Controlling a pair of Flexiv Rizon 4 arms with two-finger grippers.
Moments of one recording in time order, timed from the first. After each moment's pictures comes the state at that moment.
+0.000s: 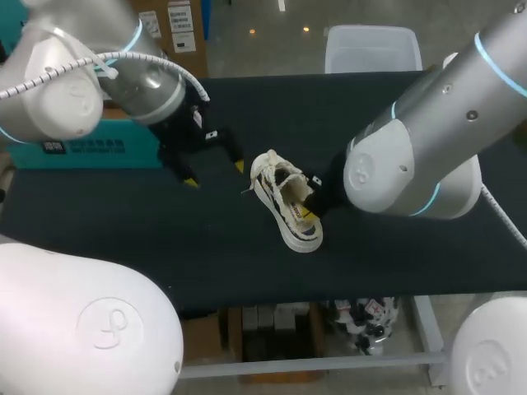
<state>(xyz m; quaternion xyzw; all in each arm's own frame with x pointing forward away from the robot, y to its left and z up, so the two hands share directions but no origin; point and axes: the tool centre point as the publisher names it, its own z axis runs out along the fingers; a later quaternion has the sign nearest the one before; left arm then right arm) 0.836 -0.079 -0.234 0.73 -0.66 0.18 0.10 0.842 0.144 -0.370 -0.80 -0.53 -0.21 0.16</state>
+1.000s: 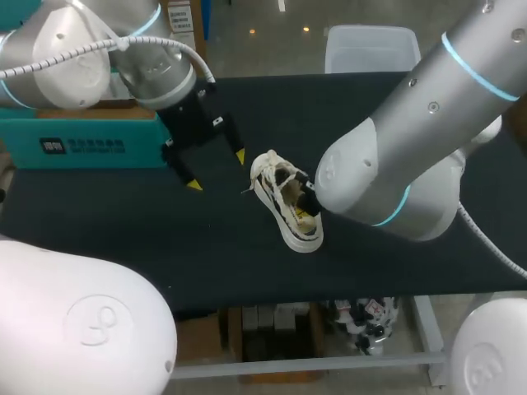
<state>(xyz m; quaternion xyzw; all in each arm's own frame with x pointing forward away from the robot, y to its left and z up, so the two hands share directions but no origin) 0.839 -0.082 -0.231 0.85 -0.51 0.10 0.13 0.839 0.156 -0.357 -0.77 -0.57 -0.27 0.12</state>
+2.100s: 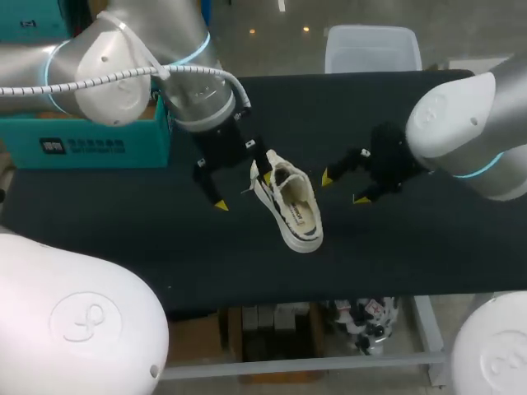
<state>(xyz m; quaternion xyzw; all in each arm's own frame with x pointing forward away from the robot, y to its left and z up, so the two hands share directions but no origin) 0.819 -0.130 -0.269 0.85 -0.51 0.07 0.11 0.865 0.069 -0.325 -0.68 -0.65 -0.30 0.15</state>
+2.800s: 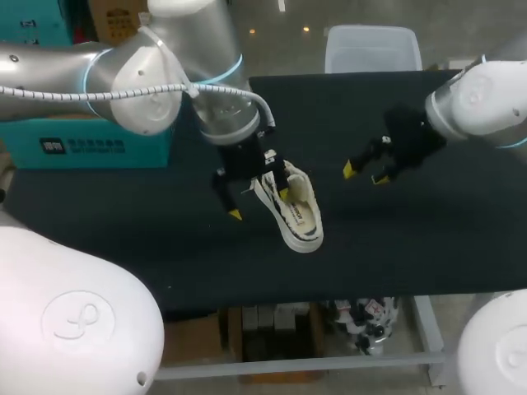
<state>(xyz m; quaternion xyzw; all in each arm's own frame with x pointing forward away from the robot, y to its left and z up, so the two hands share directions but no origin) 0.826 -0.155 -0.309 0.81 -0.57 0.06 0.09 0.909 0.019 -0.333 -0.57 -0.76 -0.28 0.14</state>
